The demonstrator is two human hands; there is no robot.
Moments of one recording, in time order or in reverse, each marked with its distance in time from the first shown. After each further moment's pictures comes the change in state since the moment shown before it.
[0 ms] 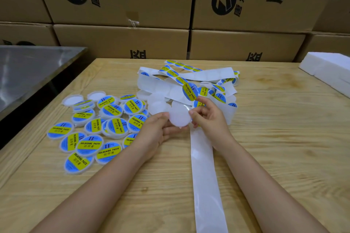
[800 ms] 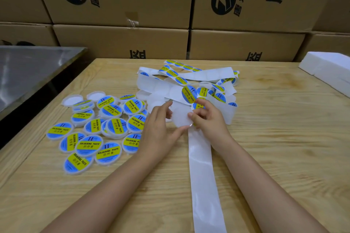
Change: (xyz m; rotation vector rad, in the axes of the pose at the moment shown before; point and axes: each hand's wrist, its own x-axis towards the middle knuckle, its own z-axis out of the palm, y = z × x) left_hand 0.000 -0.020 -0.003 1.095 0.277 0.738; right_hand 0.002 0.006 -0.001 -0.062 0.007 0.059
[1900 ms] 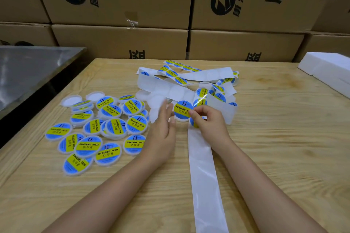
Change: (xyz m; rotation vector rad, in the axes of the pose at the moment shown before) left_hand -0.004 0.001 0.005 -0.386 -0.135 -0.150; right_hand -0.001 0.000 0.001 -0.228 0.118 -0.045
